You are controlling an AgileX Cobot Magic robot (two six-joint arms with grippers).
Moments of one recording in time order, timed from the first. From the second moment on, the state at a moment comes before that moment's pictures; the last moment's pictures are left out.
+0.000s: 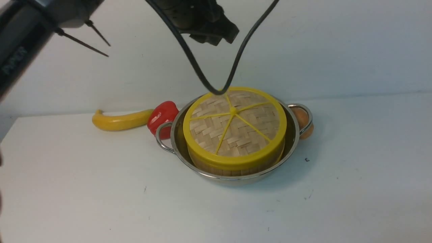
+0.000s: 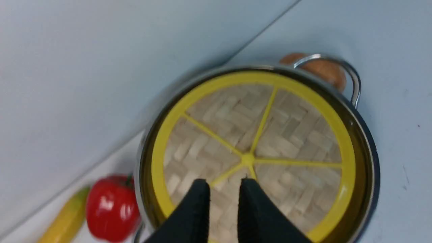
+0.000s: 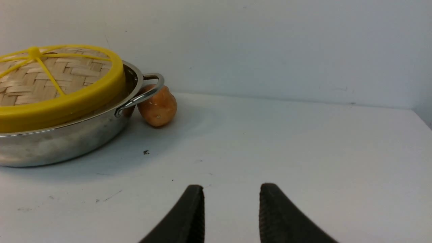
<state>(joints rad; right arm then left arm) 0.05 0.00 0.01 0.15 0.35 -0.18 -0.42 1.87 -2.11 -0.06 1.17 0.21</state>
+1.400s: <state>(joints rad) 0.05 0.00 0.01 0.15 0.35 -0.18 0.08 0.02 -0.12 -0.18 0.29 0.30</state>
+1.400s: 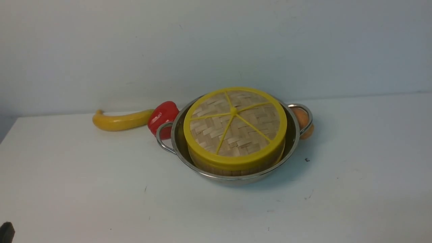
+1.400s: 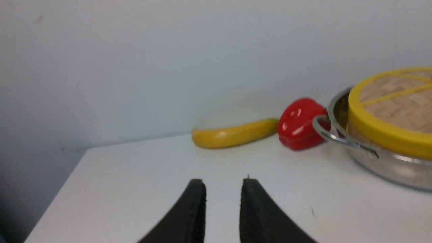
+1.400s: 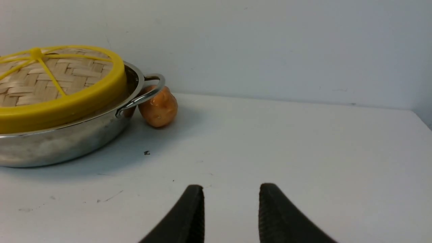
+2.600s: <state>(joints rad) 0.05 0.00 0.01 0.15 0.34 -0.18 0.08 0.00 0.01 0.04 0.35 0.02</state>
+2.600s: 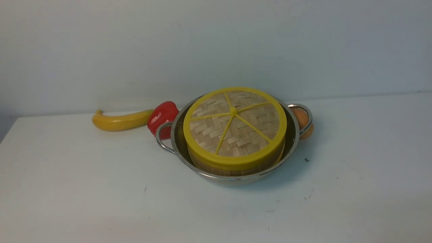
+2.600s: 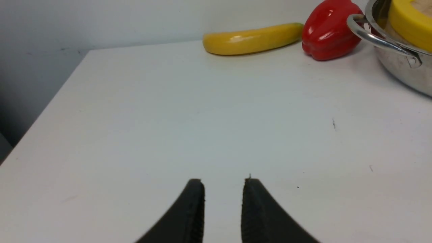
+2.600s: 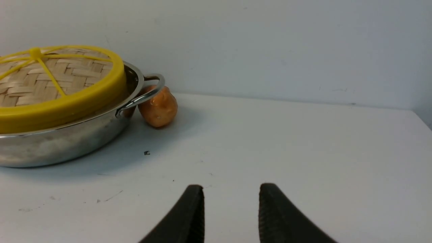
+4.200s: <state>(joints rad) 0.05 0.00 0.01 0.15 0.34 -0.18 0.08 0.00 0.01 0.04 0.35 0.02</state>
